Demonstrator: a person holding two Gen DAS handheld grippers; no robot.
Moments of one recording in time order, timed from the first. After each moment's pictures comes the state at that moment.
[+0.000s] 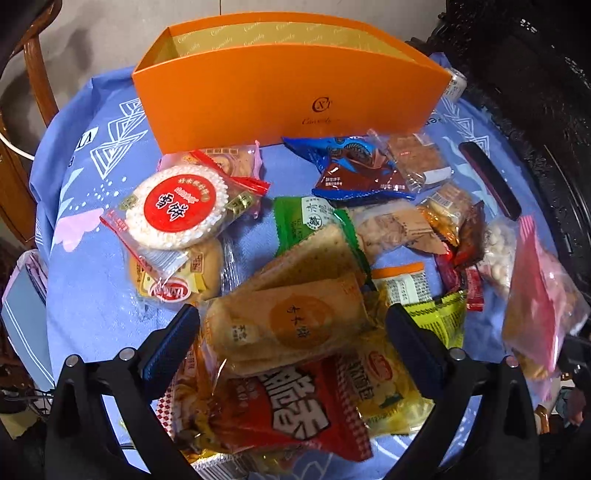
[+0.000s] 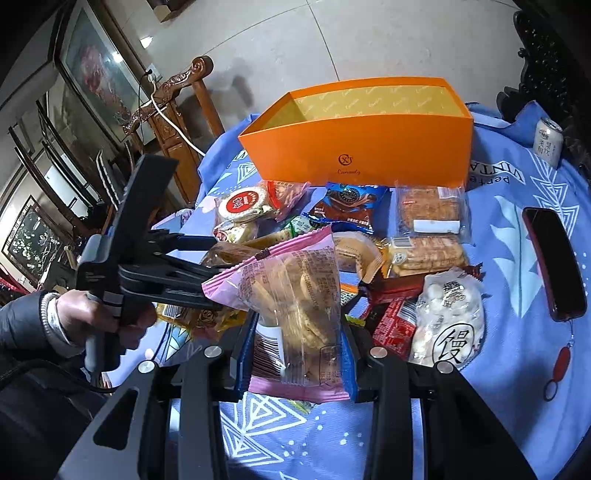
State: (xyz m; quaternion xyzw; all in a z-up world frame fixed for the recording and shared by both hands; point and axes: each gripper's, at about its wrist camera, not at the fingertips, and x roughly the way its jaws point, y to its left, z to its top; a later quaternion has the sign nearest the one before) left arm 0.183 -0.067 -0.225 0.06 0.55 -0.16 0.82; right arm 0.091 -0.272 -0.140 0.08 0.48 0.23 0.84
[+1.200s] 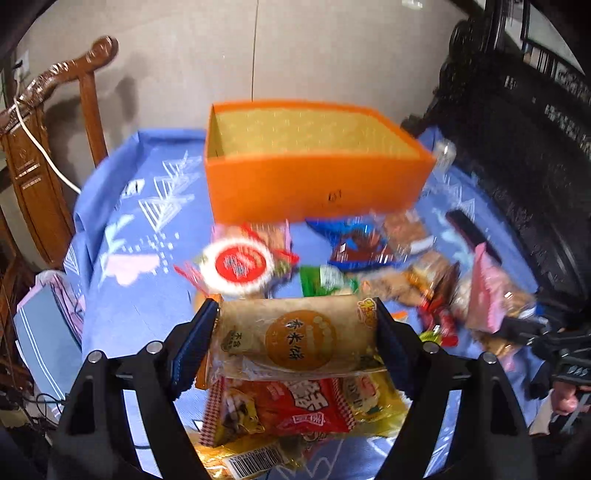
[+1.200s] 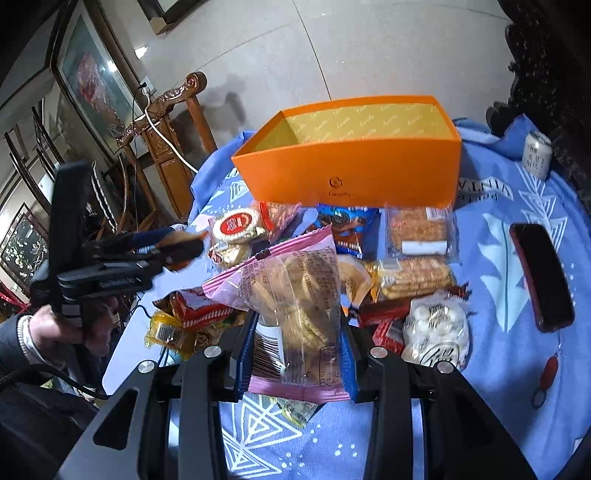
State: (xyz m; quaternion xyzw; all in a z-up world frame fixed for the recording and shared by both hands) left arm 0.150 -0.024 -0.141 0.02 0.43 -0.15 0.89; right arm 0.095 -0.276 -0.122 0.08 0.45 0.21 0.86
